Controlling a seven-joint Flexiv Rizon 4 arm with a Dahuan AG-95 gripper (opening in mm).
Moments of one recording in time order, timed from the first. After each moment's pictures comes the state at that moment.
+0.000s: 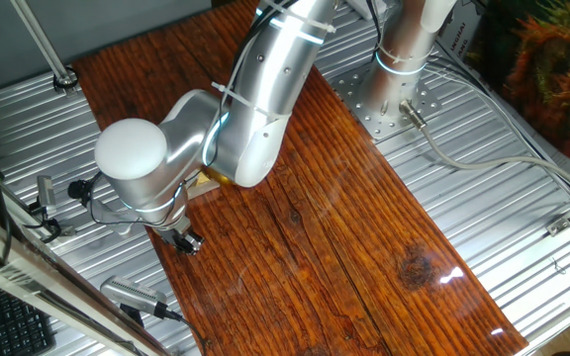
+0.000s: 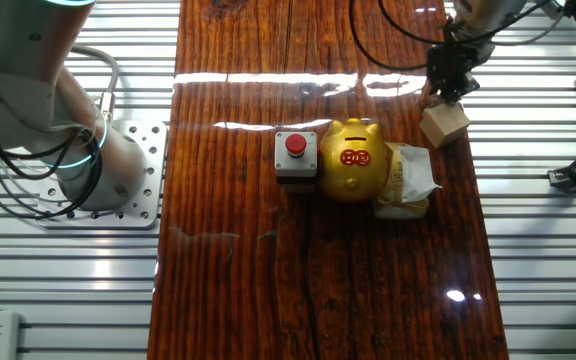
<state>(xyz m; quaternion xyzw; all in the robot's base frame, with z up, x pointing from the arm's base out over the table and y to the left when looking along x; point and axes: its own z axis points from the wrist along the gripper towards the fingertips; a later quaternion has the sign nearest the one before) 0.656 0.158 0.028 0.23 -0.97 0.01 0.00</state>
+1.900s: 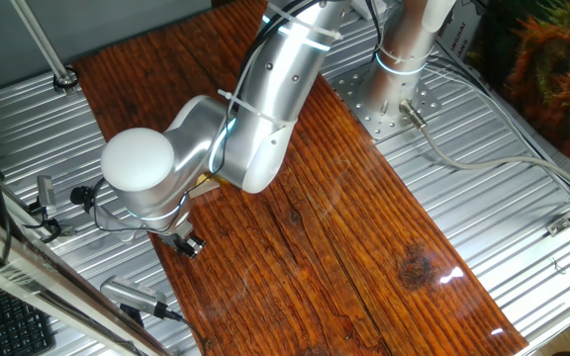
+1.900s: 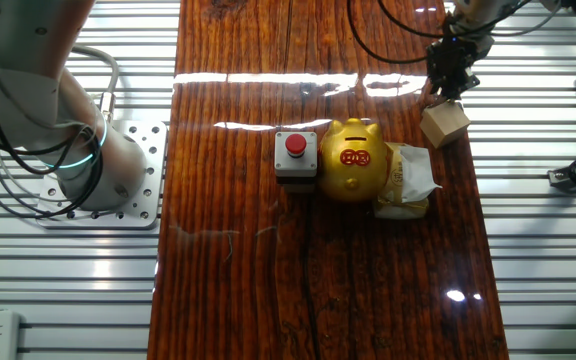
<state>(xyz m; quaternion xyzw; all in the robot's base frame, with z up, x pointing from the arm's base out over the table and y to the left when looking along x) 0.658 0.162 0.028 0.23 -0.97 0.03 0.01</state>
